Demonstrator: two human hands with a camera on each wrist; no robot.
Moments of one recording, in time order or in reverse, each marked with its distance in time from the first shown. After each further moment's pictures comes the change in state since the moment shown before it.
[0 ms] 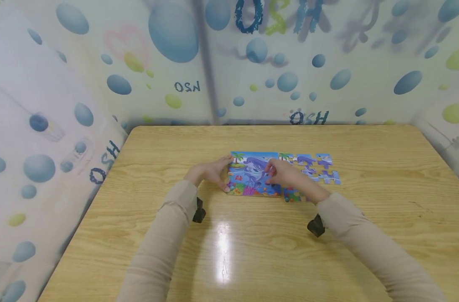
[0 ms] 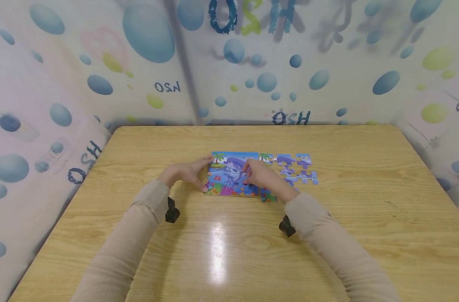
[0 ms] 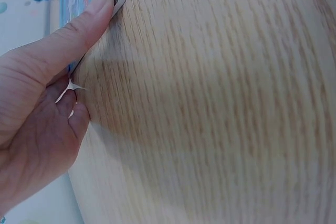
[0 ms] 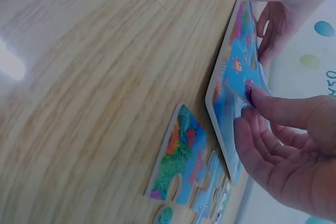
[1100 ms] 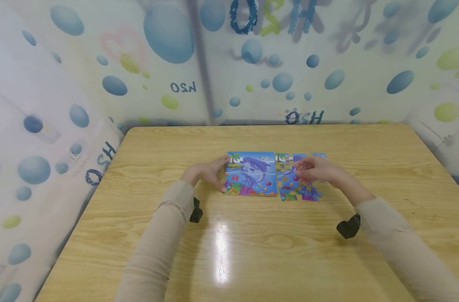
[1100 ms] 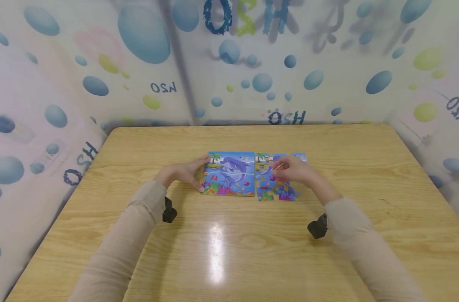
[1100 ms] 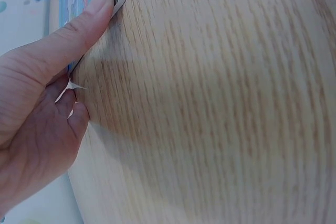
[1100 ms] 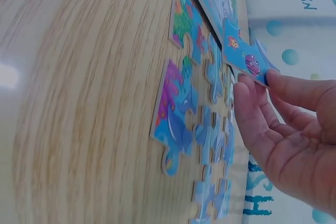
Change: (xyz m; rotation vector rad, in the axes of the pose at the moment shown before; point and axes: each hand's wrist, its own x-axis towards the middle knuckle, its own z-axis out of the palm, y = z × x) left_hand -0.002 0.002 0.000 -0.013 -0.004 0.005; right_hand -0.049 0.068 -0.048 0.328 -0.022 0.035
